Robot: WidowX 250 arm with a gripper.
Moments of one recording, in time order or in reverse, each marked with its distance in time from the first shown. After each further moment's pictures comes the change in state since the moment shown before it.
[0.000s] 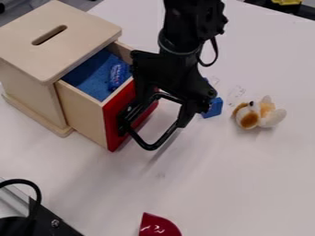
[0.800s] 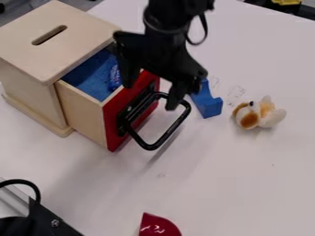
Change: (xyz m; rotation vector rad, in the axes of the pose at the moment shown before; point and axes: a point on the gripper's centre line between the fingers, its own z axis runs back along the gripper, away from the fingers) arm -0.005 0.019 0.033 0.037 -0.044 0.088
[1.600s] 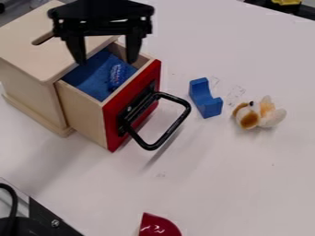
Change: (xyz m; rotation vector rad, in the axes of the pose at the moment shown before) arm 0.010 0.071 0.006 -0.036 -0.036 0.607
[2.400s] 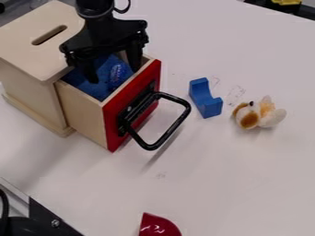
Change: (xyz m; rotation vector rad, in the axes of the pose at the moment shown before) arm 0.016 -0.001 -0.050 -0.086 -0.001 0.208
